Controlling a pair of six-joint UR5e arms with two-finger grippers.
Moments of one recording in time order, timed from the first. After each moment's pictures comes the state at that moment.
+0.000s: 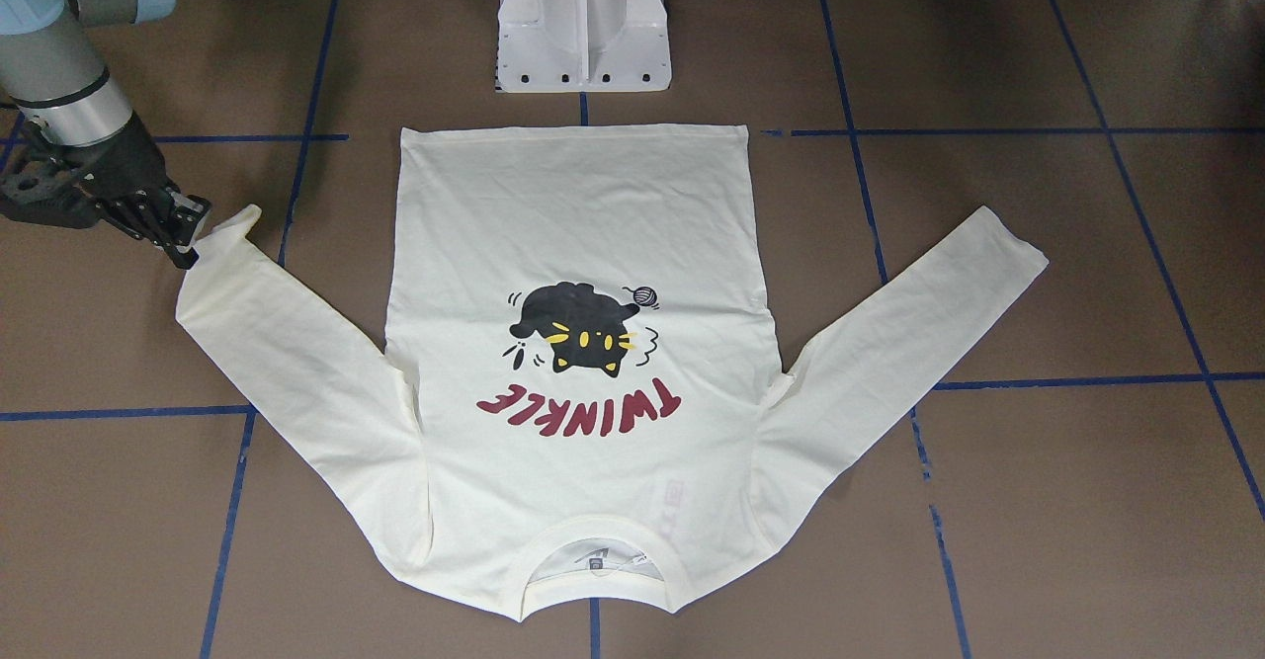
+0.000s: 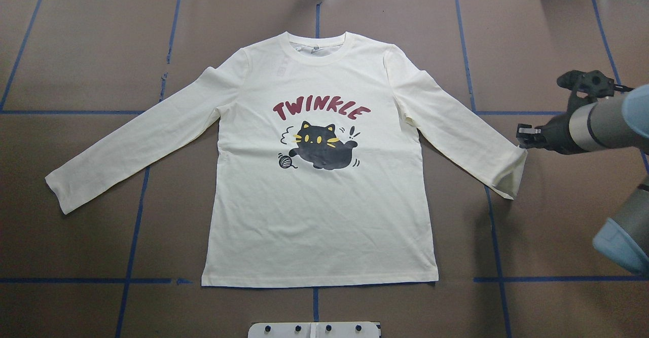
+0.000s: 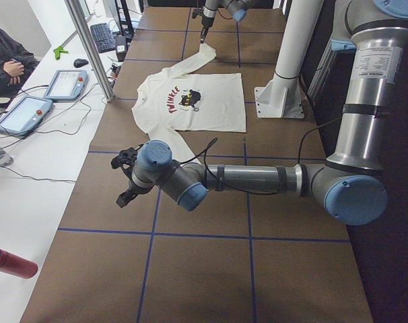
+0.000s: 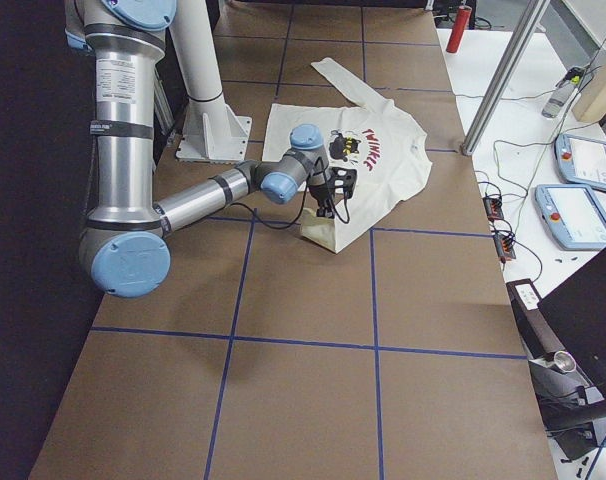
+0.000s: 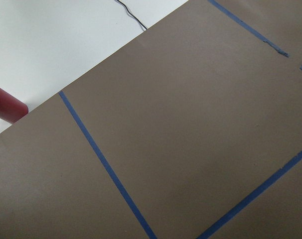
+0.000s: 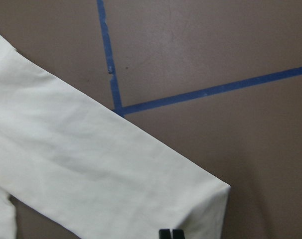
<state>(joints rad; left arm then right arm) -1.52 -1.68 -1.45 -2.26 -2.33 0.14 0.82 -1.53 1.99 -1.27 1.88 1.23</state>
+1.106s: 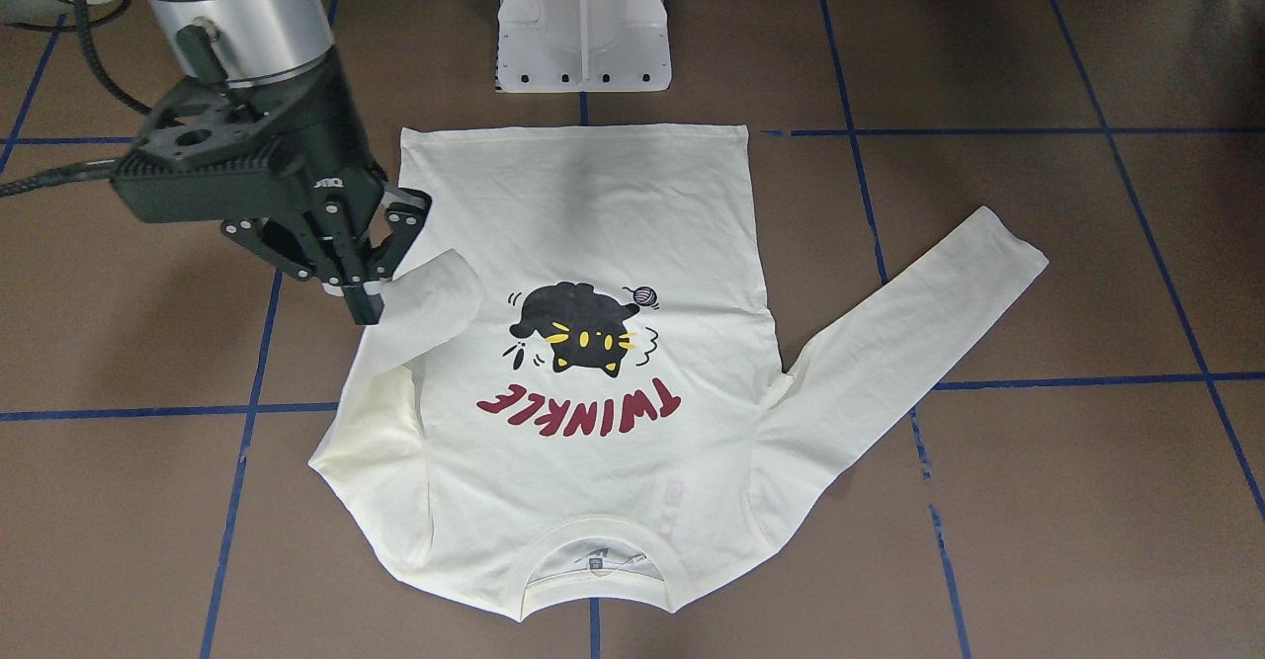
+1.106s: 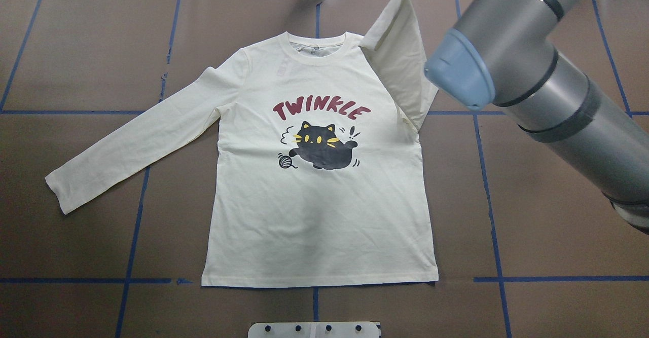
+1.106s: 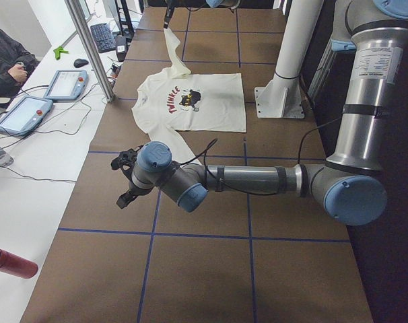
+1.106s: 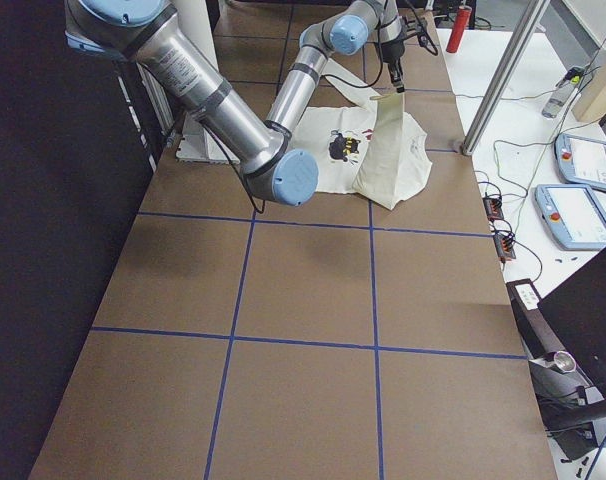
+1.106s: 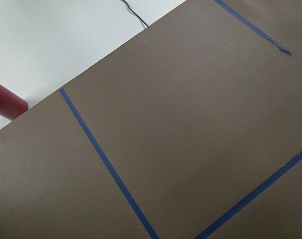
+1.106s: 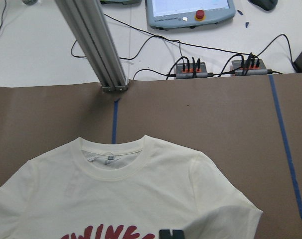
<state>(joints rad) -1.52 -1.68 -1.45 -2.26 -2.33 0.14 0.92 -0.66 1.76 -1.78 1.87 0.99</state>
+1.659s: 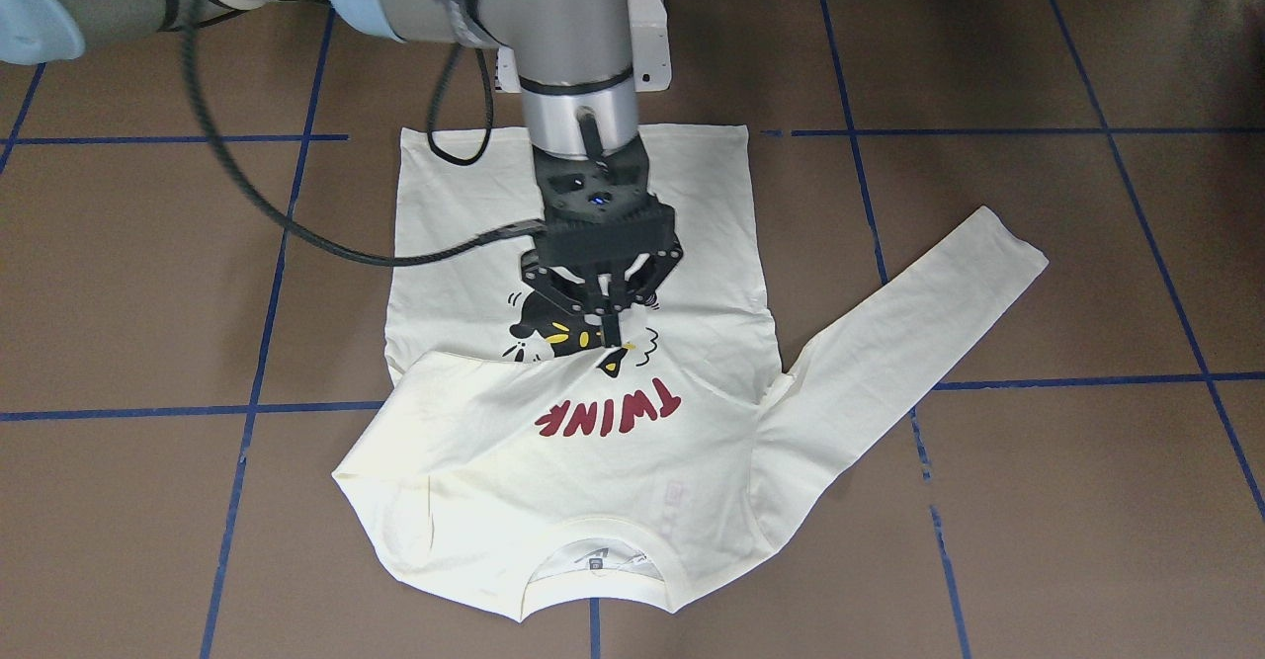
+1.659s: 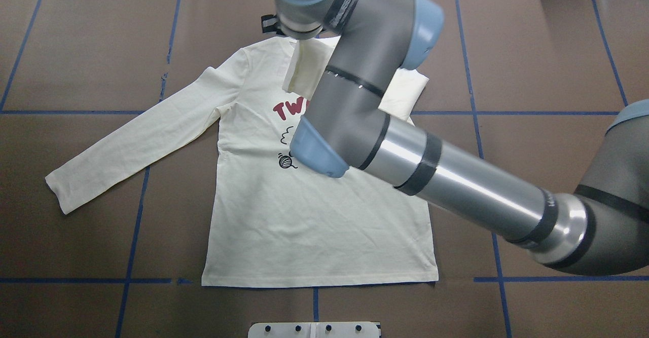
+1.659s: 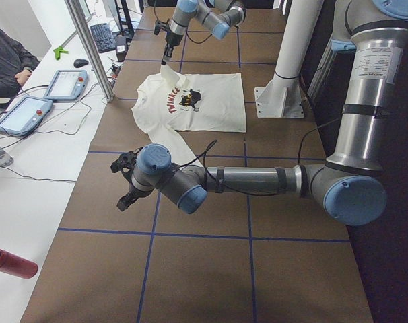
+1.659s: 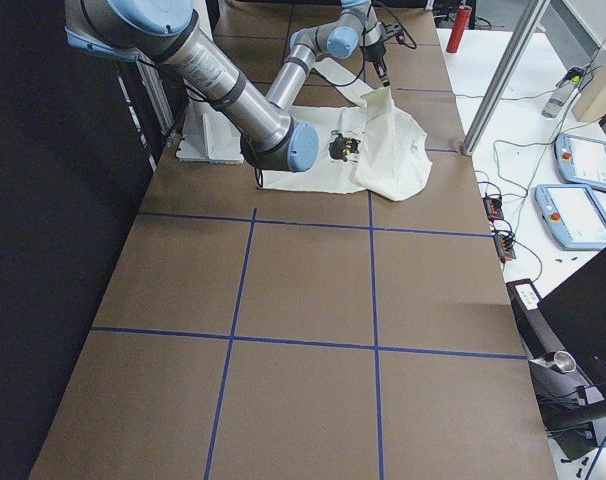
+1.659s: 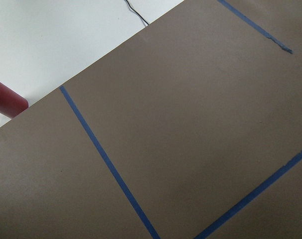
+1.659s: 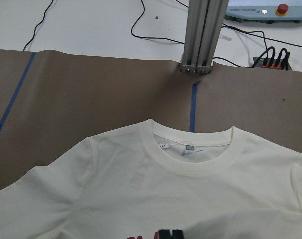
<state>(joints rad) -1.52 -1.68 -1.44 -2.26 -2.33 0.14 0.63 -0.49 1.38 -1.50 1.58 1.06</state>
